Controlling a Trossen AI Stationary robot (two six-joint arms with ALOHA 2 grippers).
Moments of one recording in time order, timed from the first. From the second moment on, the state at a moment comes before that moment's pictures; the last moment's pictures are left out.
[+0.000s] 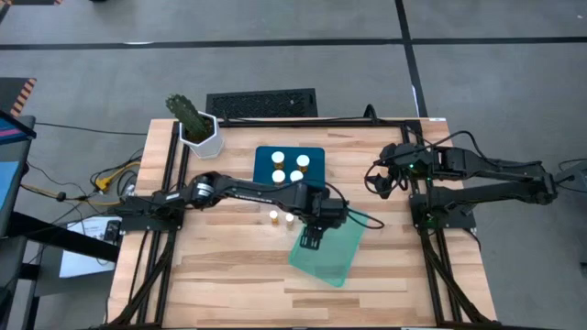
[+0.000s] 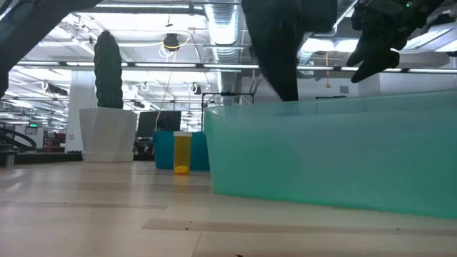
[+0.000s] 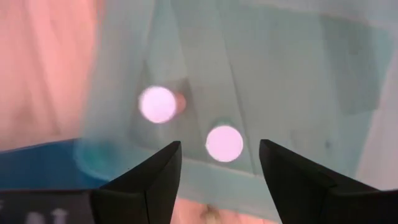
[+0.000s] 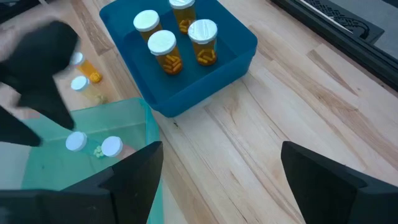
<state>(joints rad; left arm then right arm) -0.13 2.35 2.29 -1.17 -0.06 0.11 -0.17 0.76 0.78 -0.76 0.19 0.41</state>
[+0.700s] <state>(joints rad) -0.15 2.04 2.17 -1.53 -0.07 0.04 -0.17 0.76 0.78 -0.78 0.19 0.41</state>
